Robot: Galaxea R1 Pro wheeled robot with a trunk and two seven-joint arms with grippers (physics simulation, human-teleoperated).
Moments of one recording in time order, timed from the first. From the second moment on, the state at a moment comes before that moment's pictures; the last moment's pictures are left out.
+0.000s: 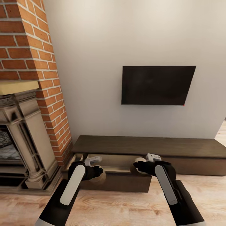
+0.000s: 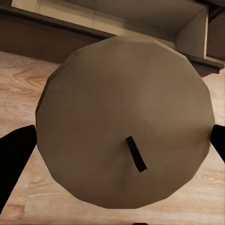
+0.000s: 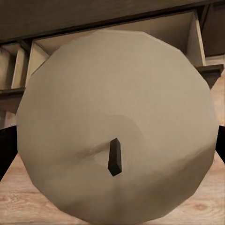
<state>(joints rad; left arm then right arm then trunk) -0.44 -0.11 -0.25 -1.42 0.91 1.01 0.84 -0.42 0.01 0.10 -1.47 -0.57 1.02 -0.39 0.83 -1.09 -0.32</state>
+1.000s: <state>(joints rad) -0.57 -0.17 -0.25 -1.08 0.90 0.97 0.83 -0.43 0.00 0.09 -1.44 -0.57 1.04 -0.39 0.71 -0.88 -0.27</state>
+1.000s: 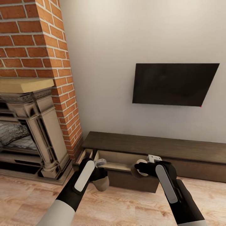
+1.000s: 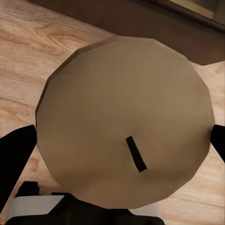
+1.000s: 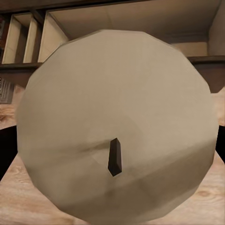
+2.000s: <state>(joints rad) -0.57 -0.17 -0.25 -1.09 0.90 0.89 0.83 -0.43 0.01 0.09 -1.39 -0.57 1.03 -0.39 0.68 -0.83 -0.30</state>
